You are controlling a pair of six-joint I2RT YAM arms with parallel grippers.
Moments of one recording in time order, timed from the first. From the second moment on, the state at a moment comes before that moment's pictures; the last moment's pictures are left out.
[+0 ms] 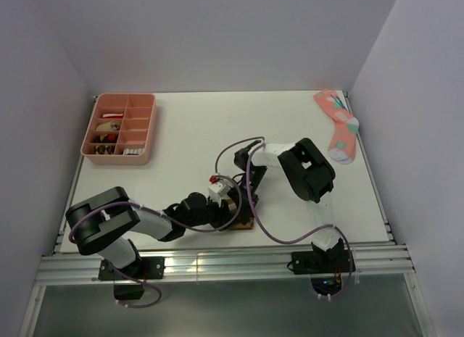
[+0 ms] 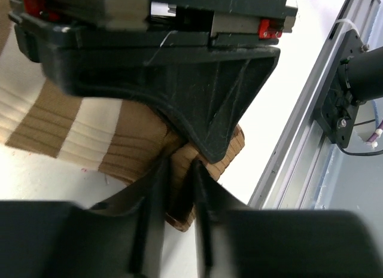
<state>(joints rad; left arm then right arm) -1.02 1.57 0.32 0.85 0.18 -0.55 0.63 2.12 1.31 -1.16 -0.87 -0.64</state>
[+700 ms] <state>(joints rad) -1.10 1.52 0.65 0.18 0.00 -0.59 0.52 1.82 1.20 -0.89 -0.66 -0.37</state>
